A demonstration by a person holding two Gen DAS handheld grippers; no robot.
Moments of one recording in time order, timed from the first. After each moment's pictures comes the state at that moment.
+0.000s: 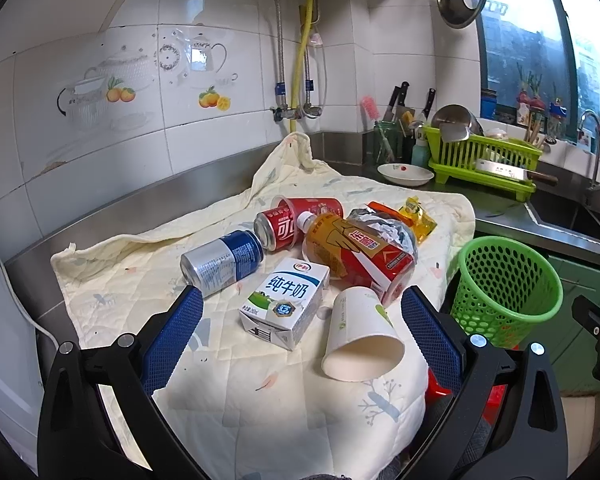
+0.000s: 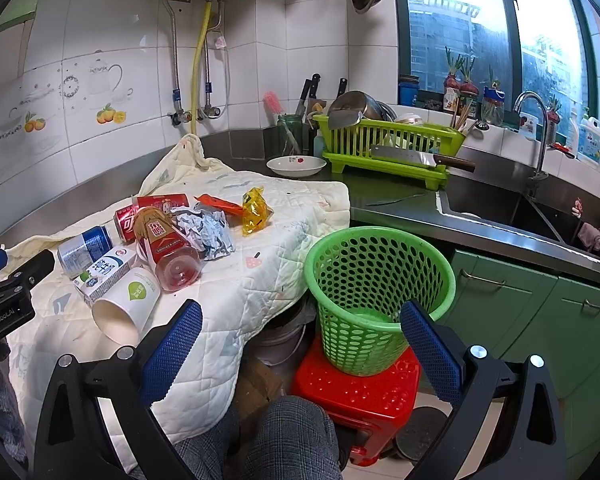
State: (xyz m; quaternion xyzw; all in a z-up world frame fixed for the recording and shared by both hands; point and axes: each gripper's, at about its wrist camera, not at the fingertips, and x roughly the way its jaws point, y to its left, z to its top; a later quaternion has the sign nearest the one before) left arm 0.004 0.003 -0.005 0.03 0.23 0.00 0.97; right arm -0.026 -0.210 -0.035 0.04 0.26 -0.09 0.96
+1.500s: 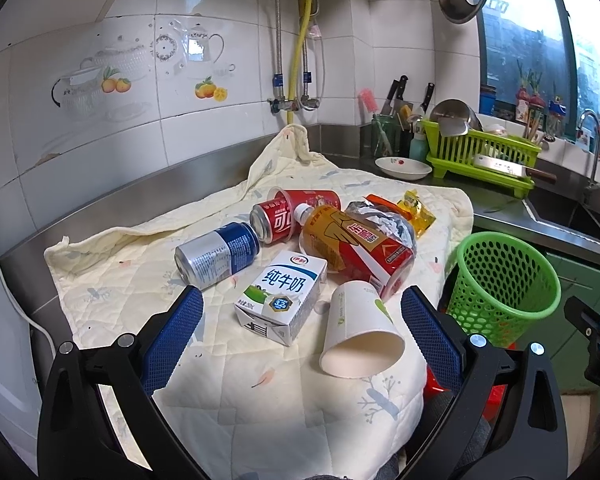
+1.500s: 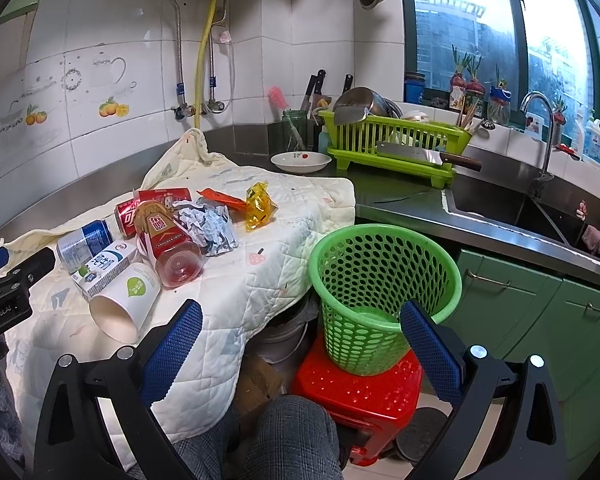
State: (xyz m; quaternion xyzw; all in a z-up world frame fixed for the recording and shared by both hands) left arm 0.007 0.003 -0.010 0.02 0.24 -0.01 0.97; right arm -0.018 -0.208 -0.042 0.03 0.26 -0.08 0.96
